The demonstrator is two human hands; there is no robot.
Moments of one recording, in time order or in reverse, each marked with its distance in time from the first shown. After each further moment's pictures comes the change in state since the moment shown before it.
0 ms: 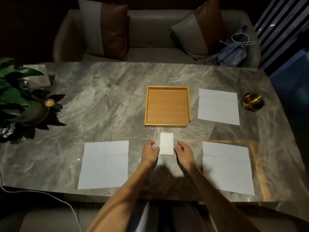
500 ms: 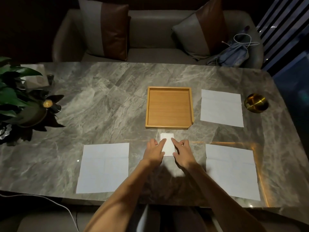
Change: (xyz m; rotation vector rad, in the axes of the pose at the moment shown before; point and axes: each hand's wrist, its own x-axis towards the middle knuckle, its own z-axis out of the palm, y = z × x) left_hand 0.024 -0.004 0.002 0.648 -0.230 0.382; right_hand 0.013 -0.009 0.000 -0.401 -0.173 -0.210
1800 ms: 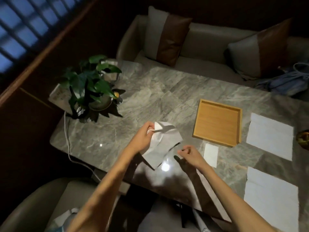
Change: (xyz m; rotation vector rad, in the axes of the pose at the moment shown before) left_hand -0.124 -0.145 -0.204 -0.499 0.430 -0.037; right_hand -0.027 -0.177 0.039 0.410 -0.245 0.025
